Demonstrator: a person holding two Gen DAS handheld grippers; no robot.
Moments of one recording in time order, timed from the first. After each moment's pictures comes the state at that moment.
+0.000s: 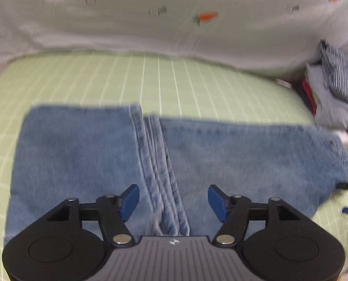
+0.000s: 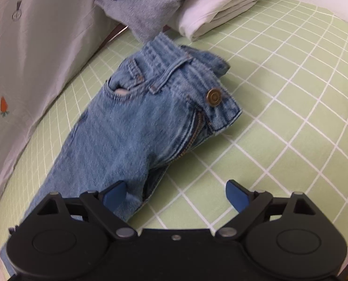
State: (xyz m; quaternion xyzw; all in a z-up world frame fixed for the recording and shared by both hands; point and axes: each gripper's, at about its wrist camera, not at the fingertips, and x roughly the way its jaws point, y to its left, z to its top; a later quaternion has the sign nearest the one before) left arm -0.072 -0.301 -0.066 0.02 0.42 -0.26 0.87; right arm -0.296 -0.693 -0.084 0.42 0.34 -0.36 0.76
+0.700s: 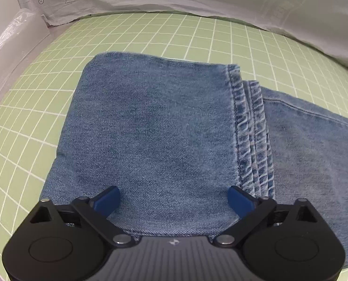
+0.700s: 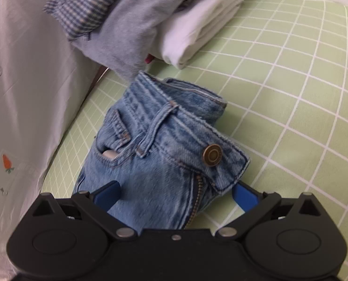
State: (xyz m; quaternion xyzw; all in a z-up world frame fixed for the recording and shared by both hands) left arm -0.042 -0.282 -0.125 0.07 0.52 -0.06 0.85; right arm -0.284 -0.745 -0.103 0.48 0.25 -0.38 0.75
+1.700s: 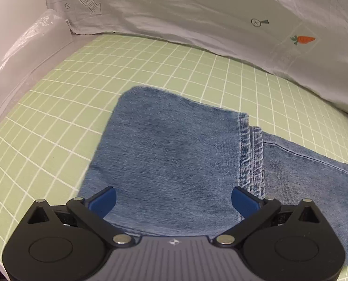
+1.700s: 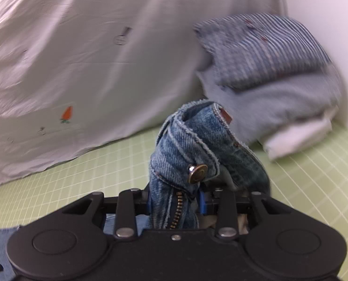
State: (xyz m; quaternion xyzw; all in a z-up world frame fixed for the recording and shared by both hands) left arm -0.055 -0.233 -0.061 0.00 0.47 -0.06 0.88; right arm -0.223 -0.666 0.007 0.19 0.25 -0.28 0.91
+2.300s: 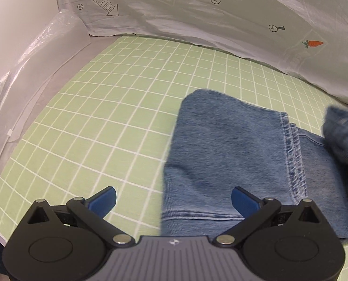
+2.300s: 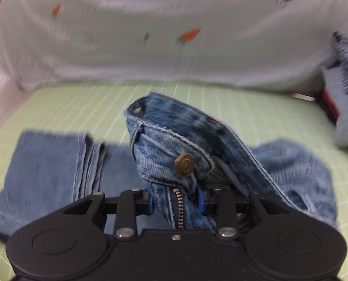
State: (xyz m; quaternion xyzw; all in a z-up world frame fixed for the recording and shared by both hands) left arm -0.045 -0.135 -0.051 0.03 0.48 -0.08 0.87; right arm -0.118 -0.452 -0.058 0.05 0.39 -0.15 0.91
